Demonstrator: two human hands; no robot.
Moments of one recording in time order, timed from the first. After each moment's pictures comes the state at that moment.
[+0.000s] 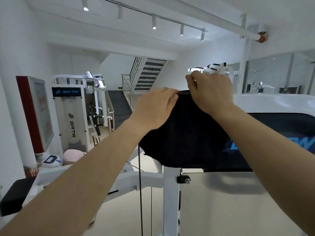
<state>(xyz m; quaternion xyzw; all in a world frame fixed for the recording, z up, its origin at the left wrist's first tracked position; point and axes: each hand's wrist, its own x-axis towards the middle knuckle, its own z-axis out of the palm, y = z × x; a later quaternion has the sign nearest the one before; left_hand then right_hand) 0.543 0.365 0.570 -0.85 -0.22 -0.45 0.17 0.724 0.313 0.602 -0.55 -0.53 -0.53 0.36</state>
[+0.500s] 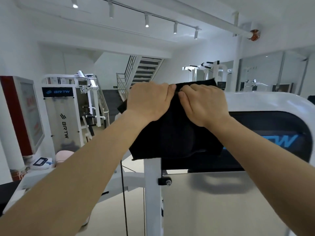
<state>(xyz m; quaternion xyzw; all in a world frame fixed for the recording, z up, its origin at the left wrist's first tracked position) 0.601 0.355 0.588 -0.79 -0.32 -0.42 0.32 0.769 0.291 0.569 -0.53 -0.58 -0.54 0.29</state>
